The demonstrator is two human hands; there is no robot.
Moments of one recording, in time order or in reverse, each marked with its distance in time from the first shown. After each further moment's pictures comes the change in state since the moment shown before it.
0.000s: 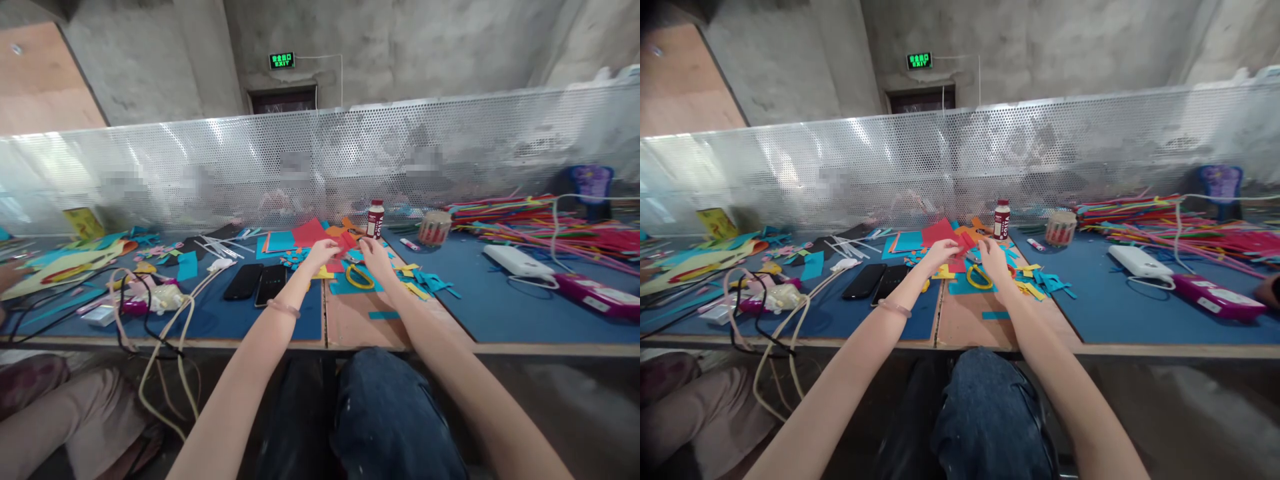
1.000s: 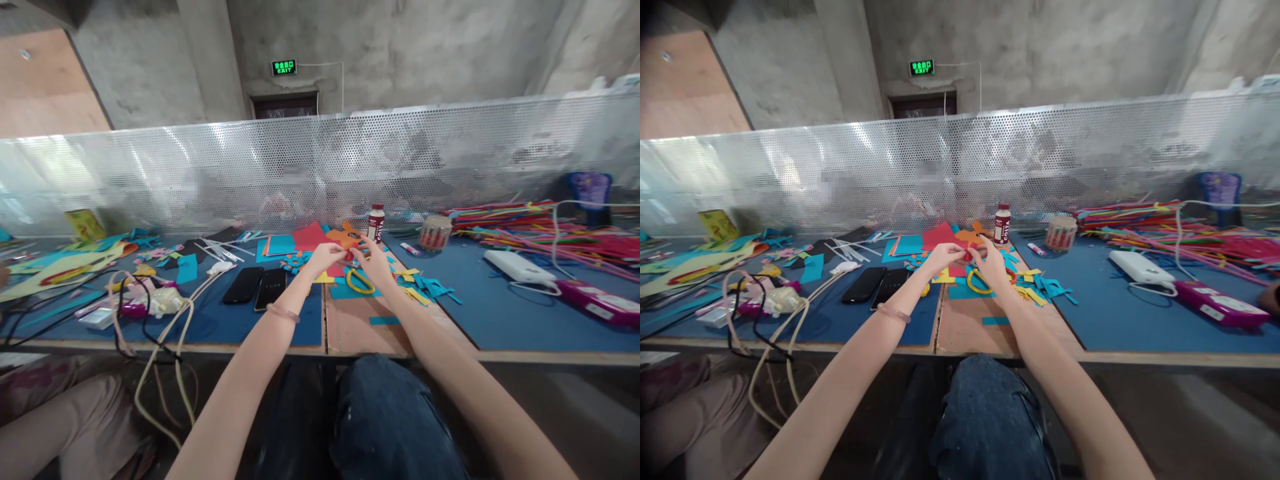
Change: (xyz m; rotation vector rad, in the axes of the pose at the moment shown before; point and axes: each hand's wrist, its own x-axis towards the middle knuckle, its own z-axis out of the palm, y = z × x) left_hand 0.004 0.000 0.003 0.099 -0.119 0.101; right_hand -0.004 -0.013 0.001 0.197 0.058 -0.120
